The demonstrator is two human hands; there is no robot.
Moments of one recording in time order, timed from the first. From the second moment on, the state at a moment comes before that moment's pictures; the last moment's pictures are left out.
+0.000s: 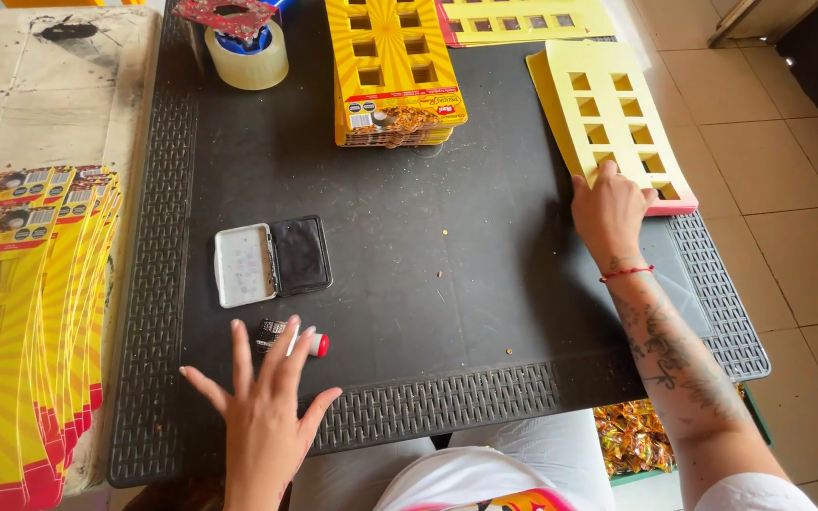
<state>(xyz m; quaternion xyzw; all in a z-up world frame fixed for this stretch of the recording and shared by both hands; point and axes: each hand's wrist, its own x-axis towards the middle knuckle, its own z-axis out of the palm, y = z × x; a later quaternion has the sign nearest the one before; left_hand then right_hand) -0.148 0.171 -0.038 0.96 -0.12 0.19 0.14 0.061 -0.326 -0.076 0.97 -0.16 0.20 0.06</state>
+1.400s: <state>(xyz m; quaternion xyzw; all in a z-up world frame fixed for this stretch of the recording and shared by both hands) 0.018 0.261 -0.057 0.95 -0.29 0.15 0.01 0.023 -0.344 -0.048 0.92 -0.11 0.30 -0.22</state>
